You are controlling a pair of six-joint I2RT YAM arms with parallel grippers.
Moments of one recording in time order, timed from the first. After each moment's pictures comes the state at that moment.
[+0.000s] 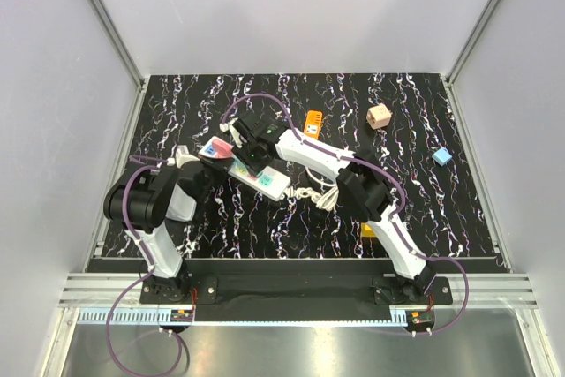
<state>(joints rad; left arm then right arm) -0.17 1.79 0.34 1.13 0.06 -1.18 0.88 2.34 2.06 -0.73 -0.03 0.01</state>
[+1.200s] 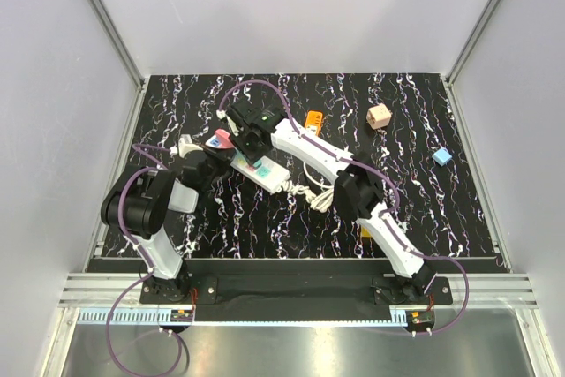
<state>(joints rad) -0.20 1.74 0.45 0.98 0.03 -1.16 0.88 2.45 2.41 -1.00 0.04 0.07</state>
